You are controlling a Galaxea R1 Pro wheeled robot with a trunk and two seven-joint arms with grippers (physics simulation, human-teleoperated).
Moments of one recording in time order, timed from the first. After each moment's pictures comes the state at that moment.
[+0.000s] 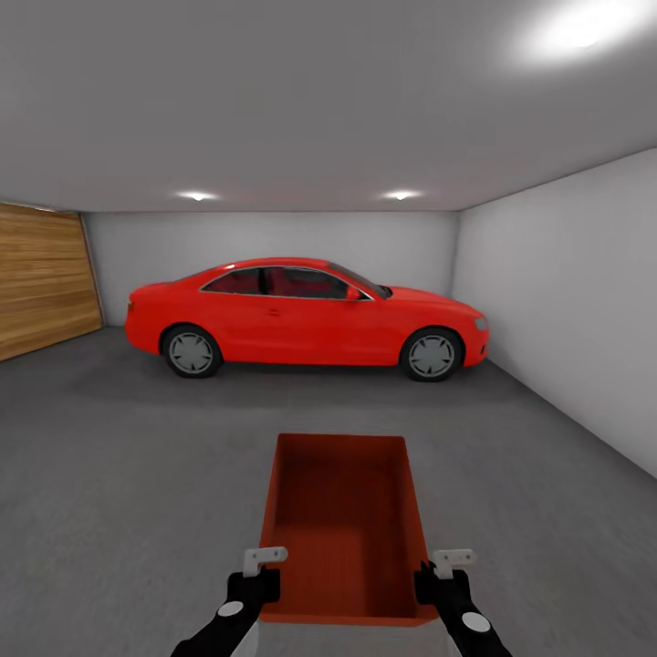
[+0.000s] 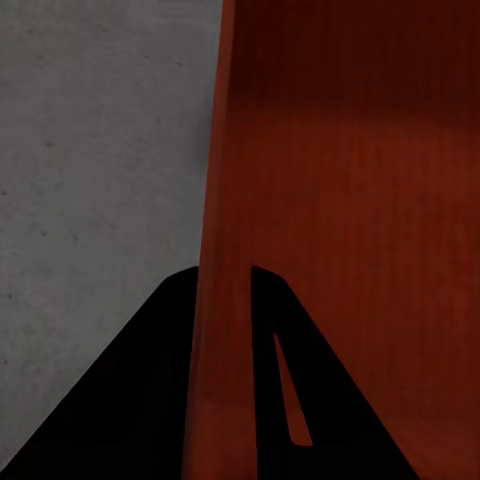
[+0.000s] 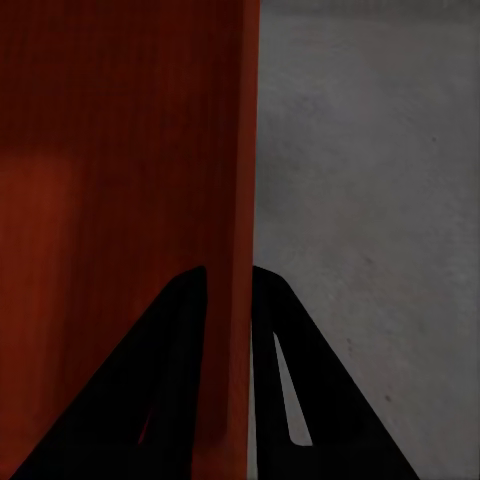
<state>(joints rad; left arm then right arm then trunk) -0.51 -0.17 0.04 -0.25 -0.03 -0.14 0.15 -0.34 0.04 -0.02 -0.59 0.07 -0.06 -0.04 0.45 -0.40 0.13</state>
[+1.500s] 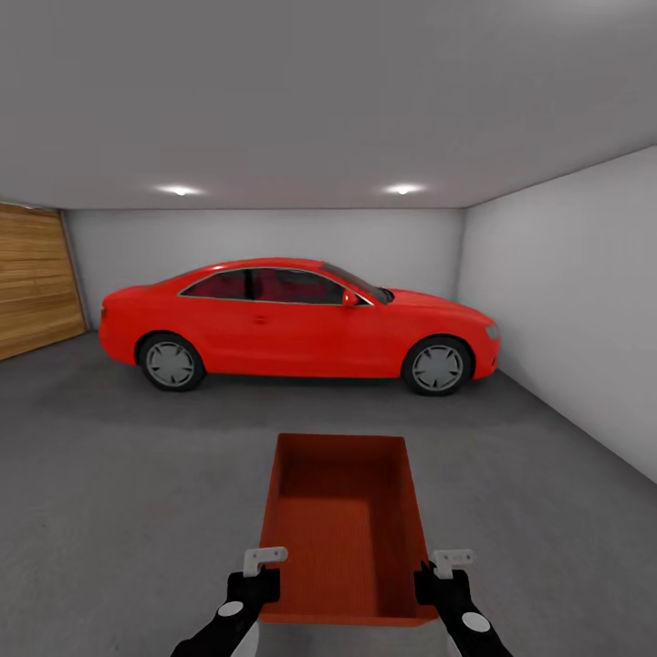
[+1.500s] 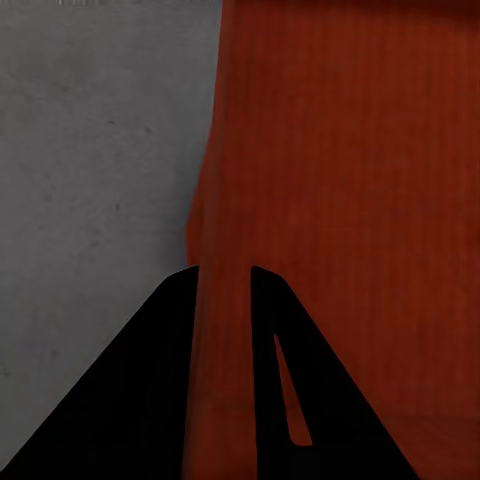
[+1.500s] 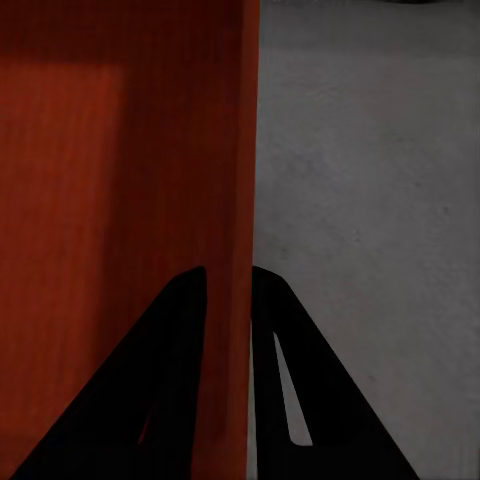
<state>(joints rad) -0.51 -0.17 0.03 -0.25 -0.03 -0.14 0.15 -0.34 0.04 -0.02 -0.59 0.07 -0.06 -0.04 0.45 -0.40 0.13</state>
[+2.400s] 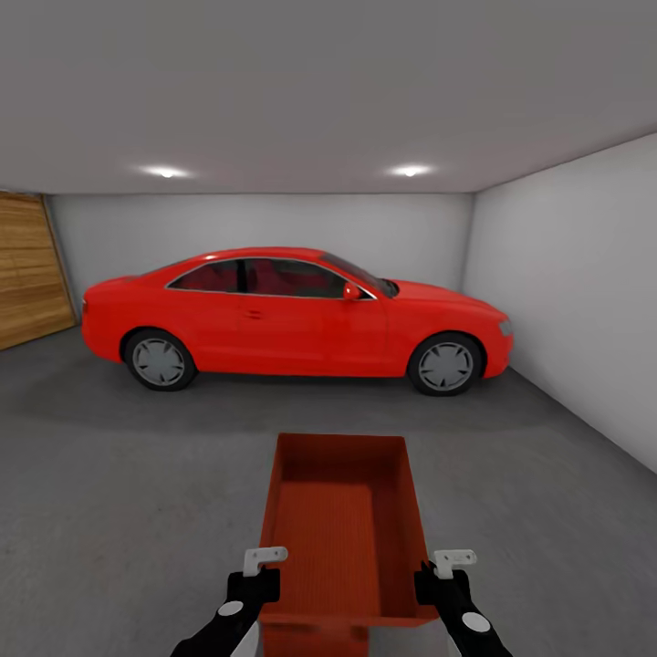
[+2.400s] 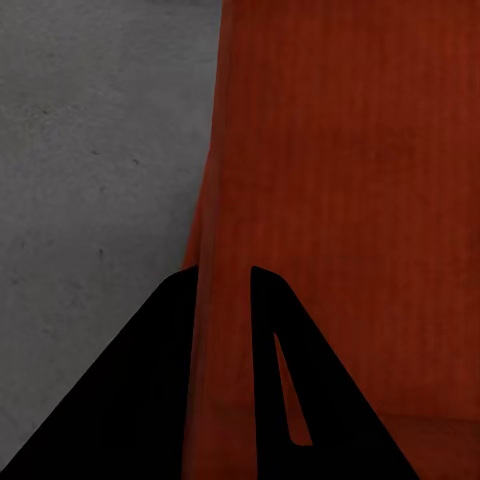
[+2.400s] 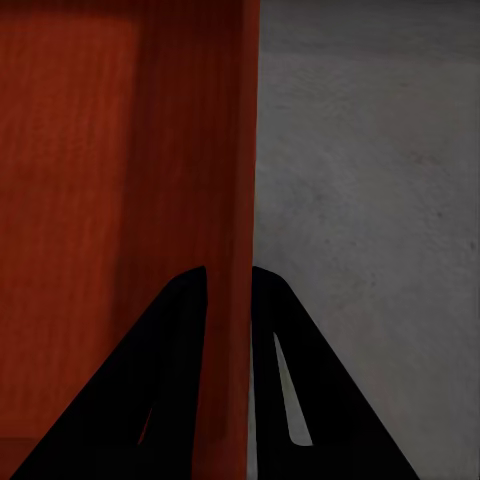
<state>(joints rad) -0.51 -0.17 0.03 -0.25 -0.03 -0.14 0.15 -0.34 0.04 -0.02 -0.59 0.07 -0.06 -0.04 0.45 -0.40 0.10</state>
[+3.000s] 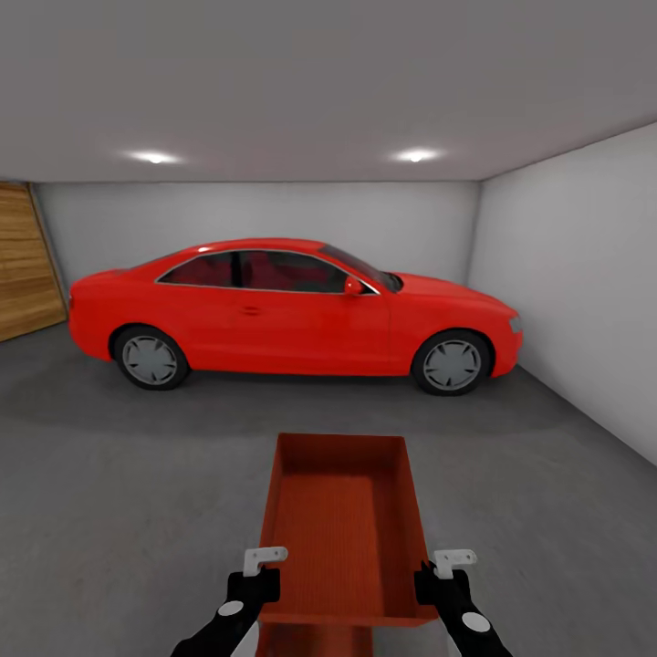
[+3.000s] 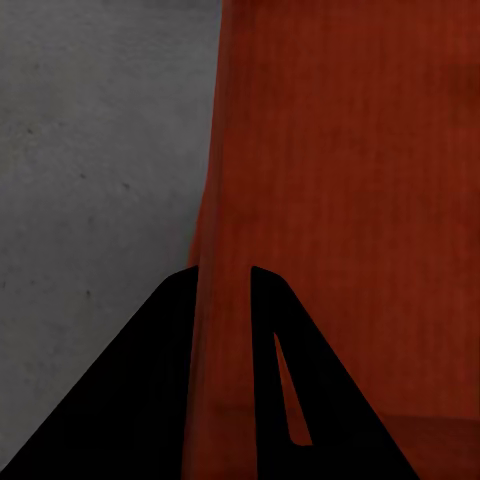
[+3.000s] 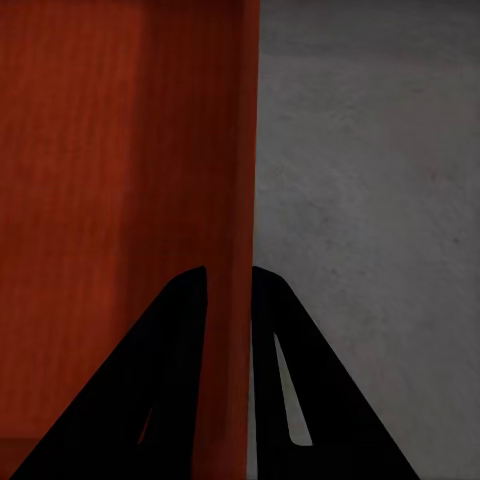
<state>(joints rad) -0.51 -0.17 0.03 -0.25 -0.03 -0.14 0.15 -0.34 0.04 -0.02 -0.59 0.07 -0.06 -0.04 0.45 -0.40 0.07</state>
